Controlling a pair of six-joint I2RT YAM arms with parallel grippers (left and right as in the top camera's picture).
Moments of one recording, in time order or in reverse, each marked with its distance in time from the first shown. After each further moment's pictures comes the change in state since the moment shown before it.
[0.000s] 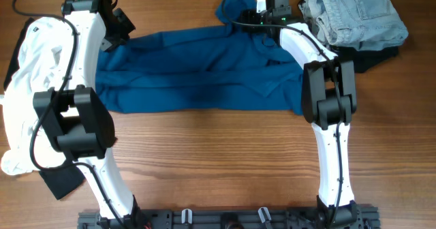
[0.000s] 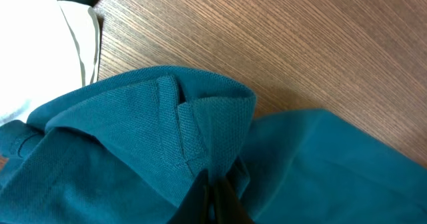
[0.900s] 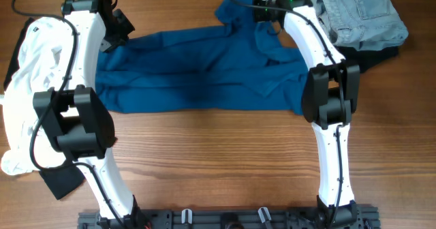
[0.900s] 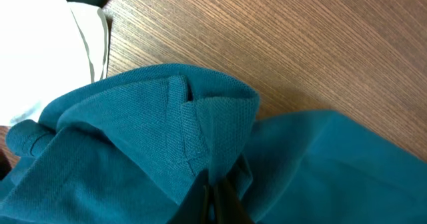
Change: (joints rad) left arm 0.002 0.000 0.000 -0.010 -0.018 0.011; right arm -0.003 0.004 0.318 -0.487 0.102 0.001
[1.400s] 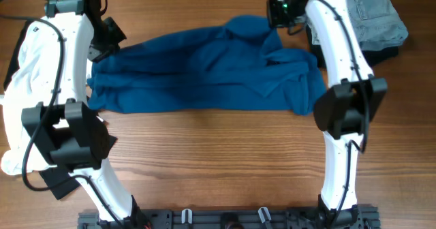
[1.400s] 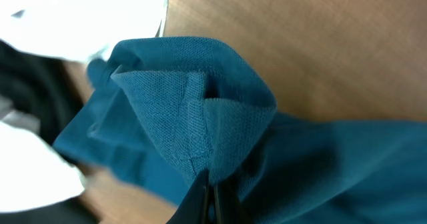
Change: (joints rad) left arm 0.029 -0.106 0.000 -0.251 -0.004 0.034; right arm -0.033 -0.199 0.138 -0.655 -0.111 -0.020
